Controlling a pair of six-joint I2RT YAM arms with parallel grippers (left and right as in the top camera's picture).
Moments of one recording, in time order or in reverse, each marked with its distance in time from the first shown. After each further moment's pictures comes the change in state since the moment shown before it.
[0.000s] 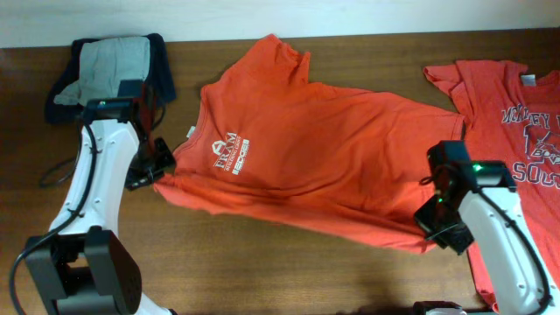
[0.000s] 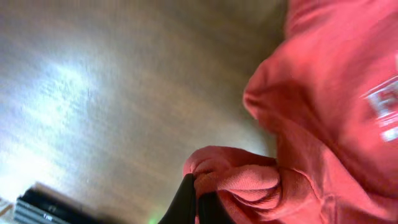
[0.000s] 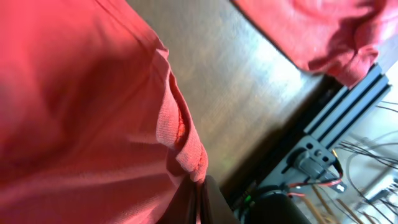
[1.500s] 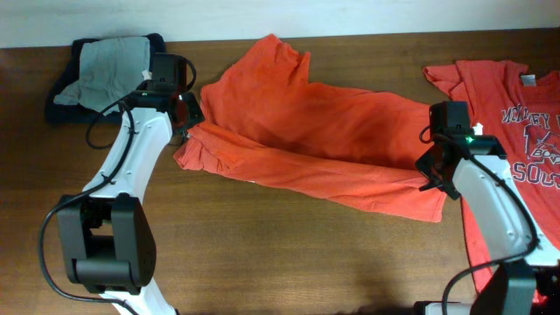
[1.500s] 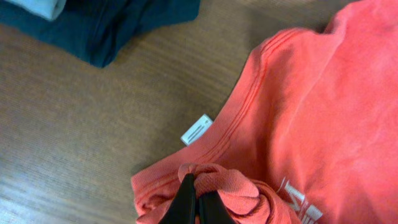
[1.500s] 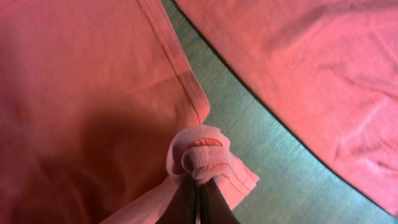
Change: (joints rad) left arm -0.125 0.151 0.032 0.605 -0.021 0.034; right arm -0.019 0.201 0.100 0.475 0.159 -0.061
